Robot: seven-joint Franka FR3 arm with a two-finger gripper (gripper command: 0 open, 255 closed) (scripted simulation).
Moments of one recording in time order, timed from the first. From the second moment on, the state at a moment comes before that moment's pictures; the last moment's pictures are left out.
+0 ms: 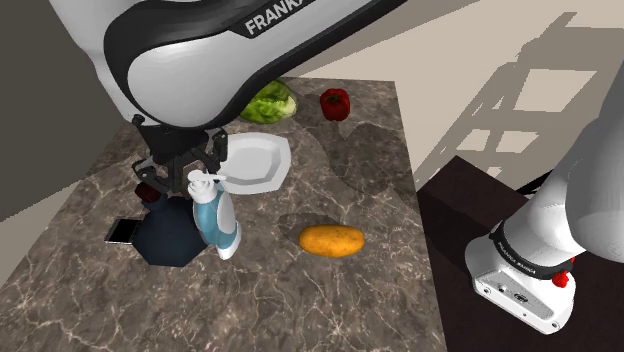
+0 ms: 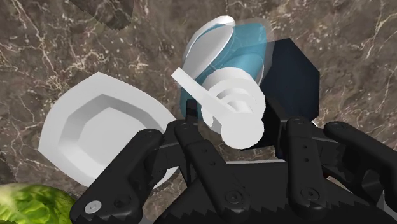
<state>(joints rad) 0.25 0.31 0.57 -1.76 -0.17 2.04 0.88</state>
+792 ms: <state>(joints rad) 0.24 0.29 0.58 -1.72 -0.15 1.98 0.87</state>
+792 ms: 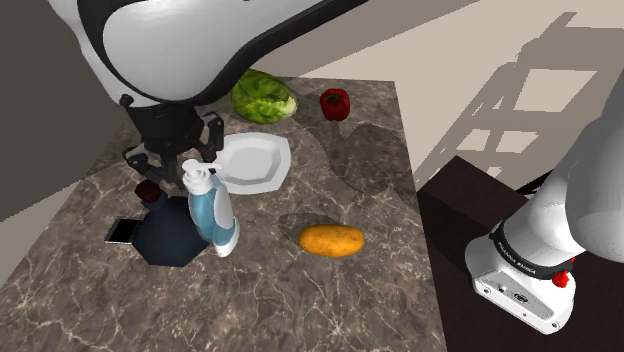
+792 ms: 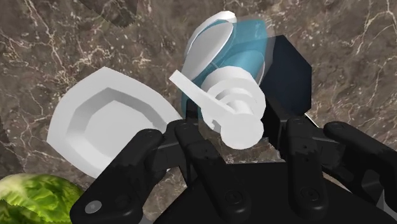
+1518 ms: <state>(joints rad) 0.25 0.26 0.58 -1.60 -0.13 1.84 0.86</state>
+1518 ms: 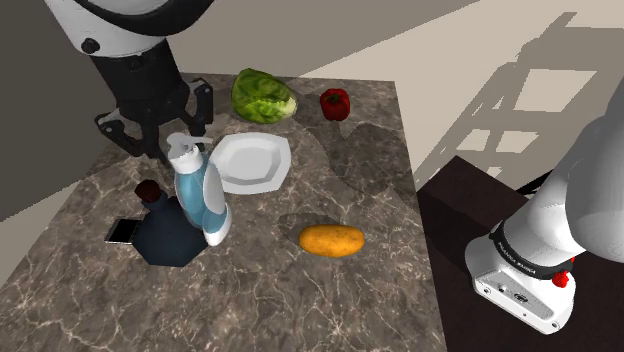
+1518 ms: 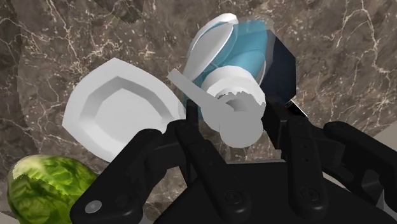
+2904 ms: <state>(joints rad) 0.16 0.17 0.56 -1.50 -0.07 1.66 0.73</state>
